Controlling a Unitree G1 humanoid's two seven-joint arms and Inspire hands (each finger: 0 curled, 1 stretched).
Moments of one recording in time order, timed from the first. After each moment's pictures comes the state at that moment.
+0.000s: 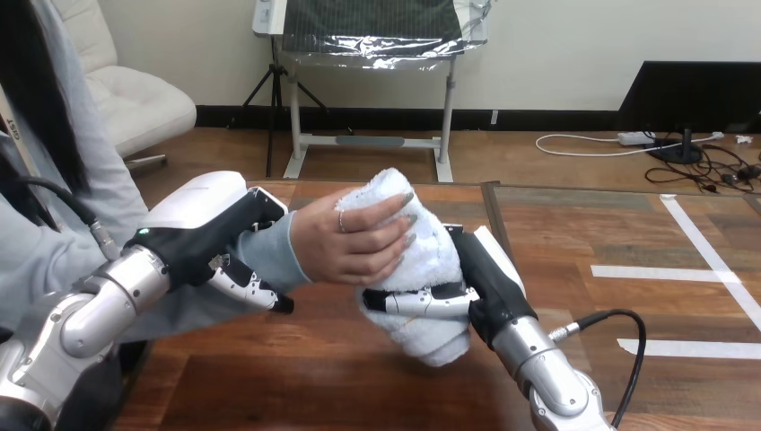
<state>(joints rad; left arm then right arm) -0.49 0.63 -0.22 0.70 0.52 -0.64 -0.15 -0.50 -0.05 0.05 1.10 -0.17 -0.66 0.12</state>
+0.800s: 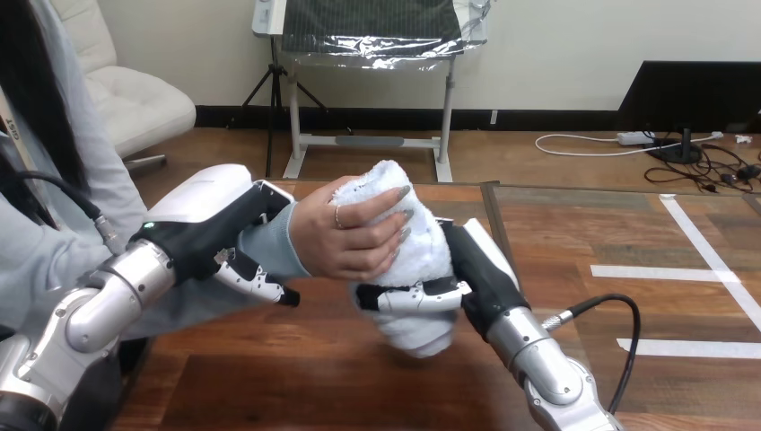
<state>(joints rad) -0.50 0.63 -0.22 0.69 0.51 -0.64 -0.15 -0.53 -0.06 0.08 1.10 -0.21 -0.62 0.11</state>
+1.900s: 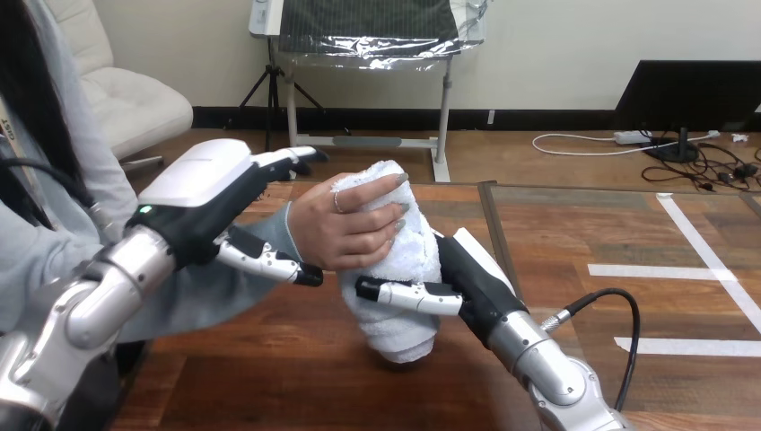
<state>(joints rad) -0.44 0.65 -0.20 0.51 0.53 -0.54 -0.09 -0.53 -0.10 0.12 1.10 -0.23 -0.60 0.14</state>
